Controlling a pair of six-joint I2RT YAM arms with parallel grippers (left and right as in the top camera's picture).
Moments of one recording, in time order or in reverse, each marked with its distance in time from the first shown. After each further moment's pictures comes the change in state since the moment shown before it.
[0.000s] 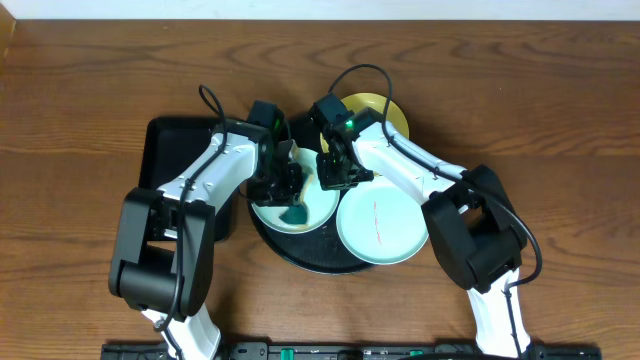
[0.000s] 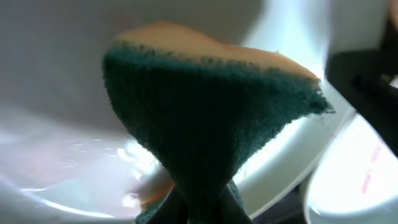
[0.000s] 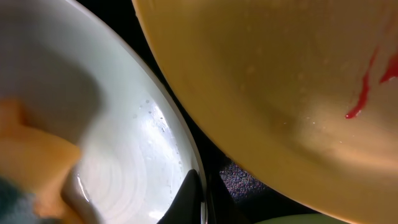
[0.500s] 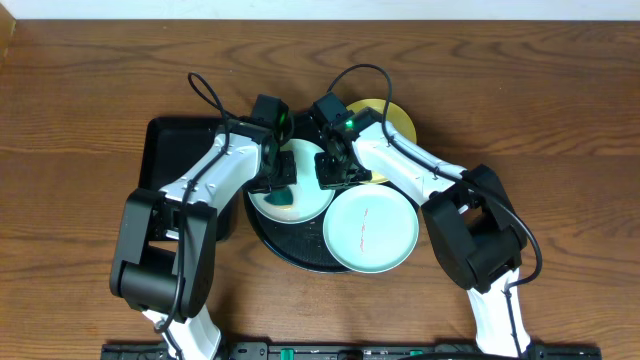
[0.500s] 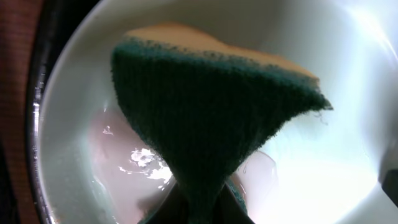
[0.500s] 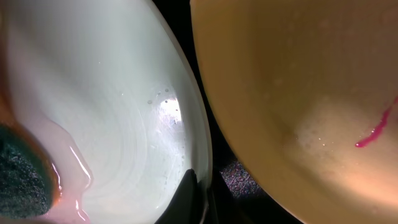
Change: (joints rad) left arm -0.016 -0.001 0.000 0.129 -0.277 -0.121; right arm 0.000 0.000 0.000 0.013 -0.019 0.000
